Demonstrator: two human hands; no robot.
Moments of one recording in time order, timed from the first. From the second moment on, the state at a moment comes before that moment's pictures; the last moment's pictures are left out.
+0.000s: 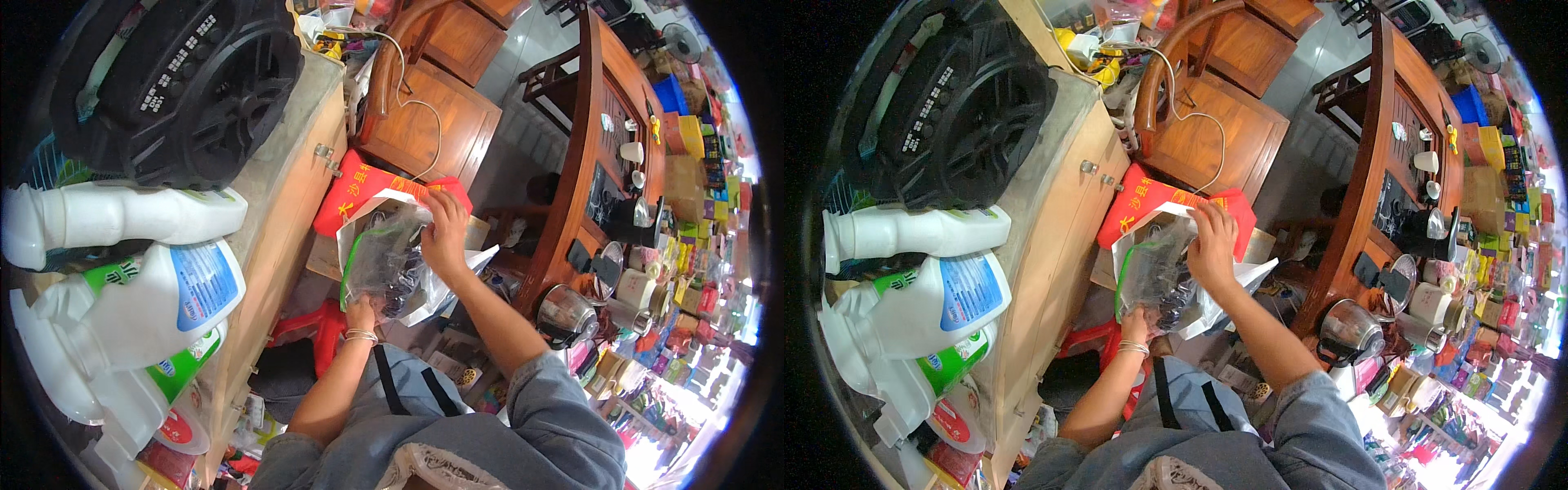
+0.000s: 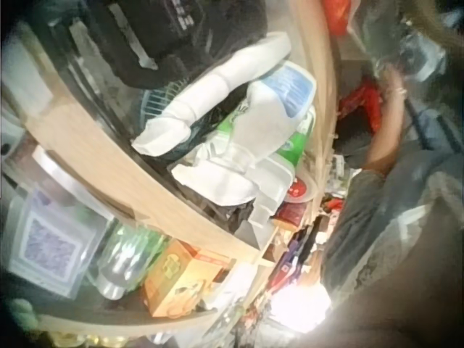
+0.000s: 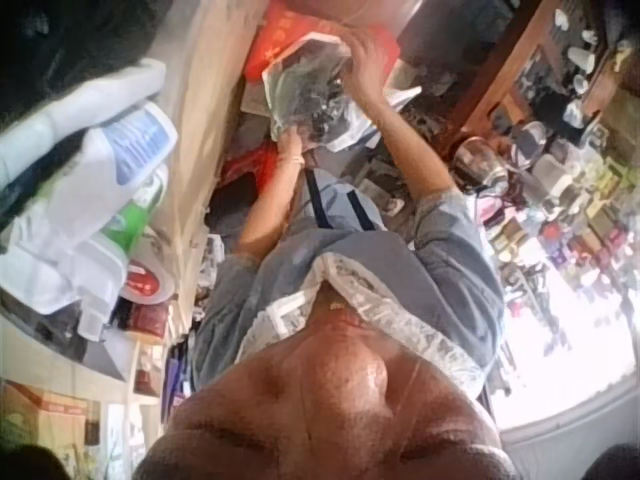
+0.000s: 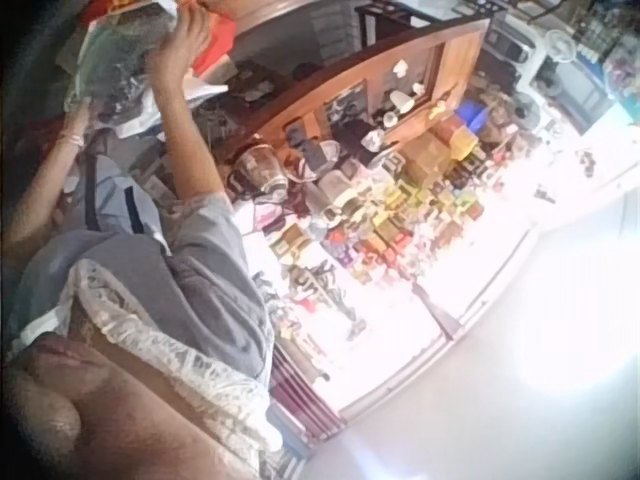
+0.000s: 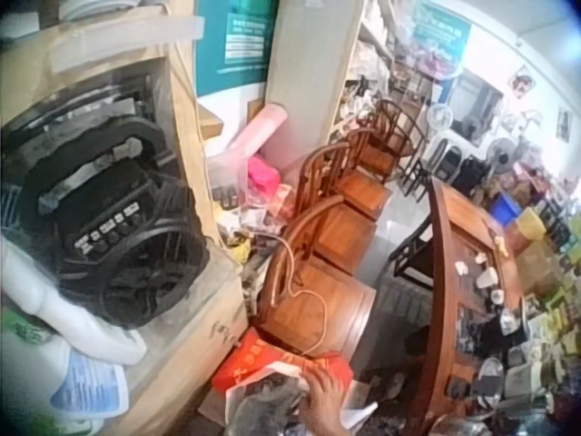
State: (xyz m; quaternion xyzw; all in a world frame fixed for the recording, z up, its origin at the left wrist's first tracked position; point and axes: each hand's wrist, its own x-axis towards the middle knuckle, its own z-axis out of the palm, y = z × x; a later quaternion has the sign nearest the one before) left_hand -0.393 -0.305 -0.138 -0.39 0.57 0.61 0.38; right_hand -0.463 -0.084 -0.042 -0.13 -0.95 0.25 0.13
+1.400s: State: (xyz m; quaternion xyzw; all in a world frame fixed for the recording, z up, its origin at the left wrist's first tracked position) left_hand -0.449 -0.265 -0.114 0.24 0.91 0.27 0.22; right_hand -0.442 -0.131 -0.142 0.11 -0.97 0.07 -0.21
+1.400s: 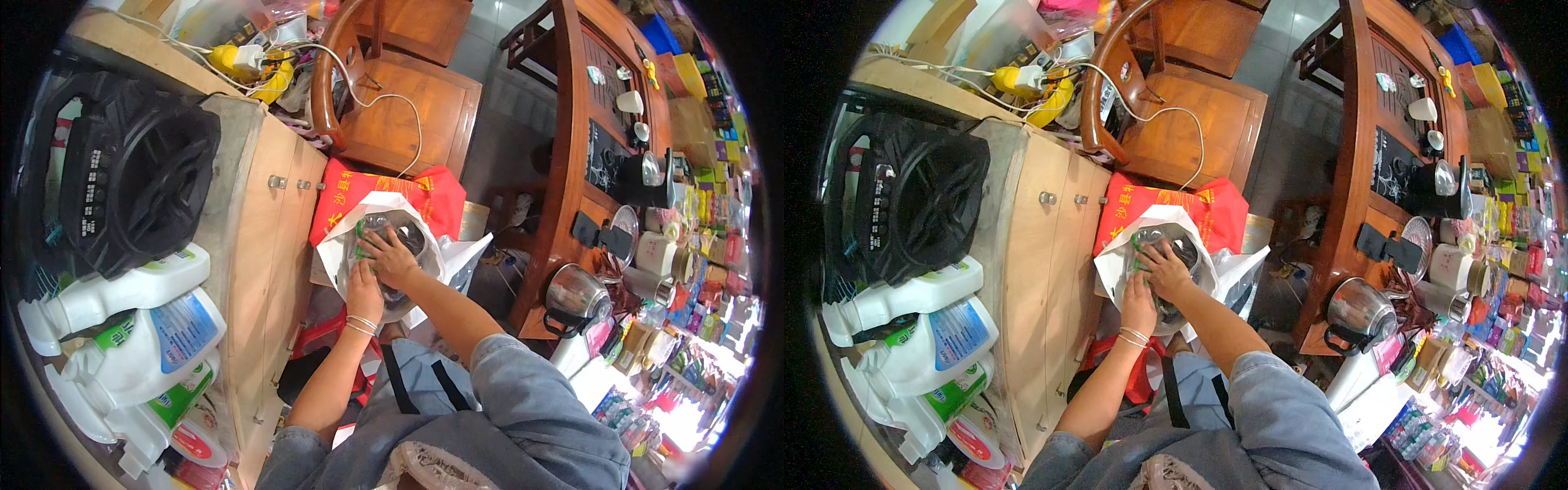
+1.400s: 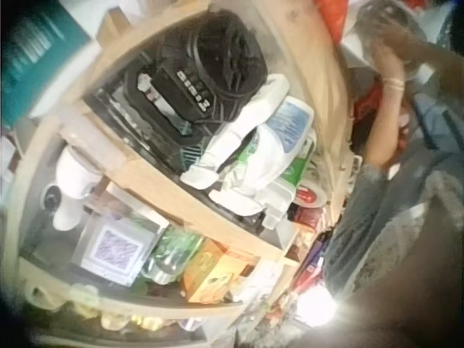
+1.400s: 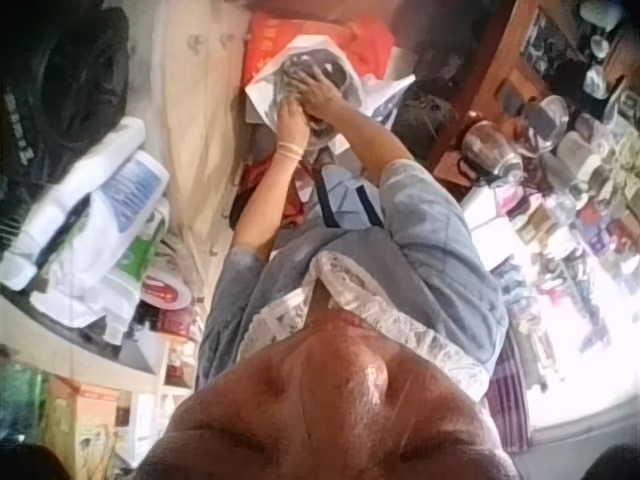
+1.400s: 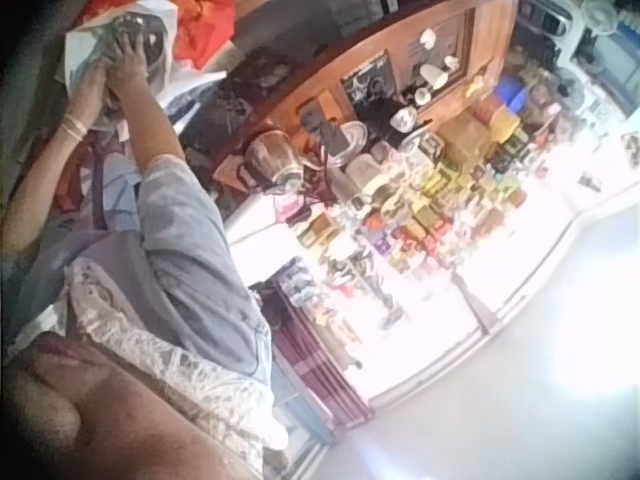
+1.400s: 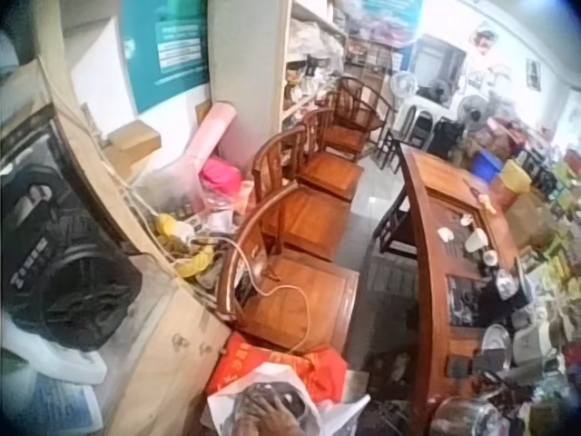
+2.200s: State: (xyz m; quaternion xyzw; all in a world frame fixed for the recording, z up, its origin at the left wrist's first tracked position) left_hand -0.538 -0.228 -0.104 0.09 0.87 0.49 0.06; right_hand -0.507 -0.079 -0.077 -0.16 -0.88 0.44 -0.07
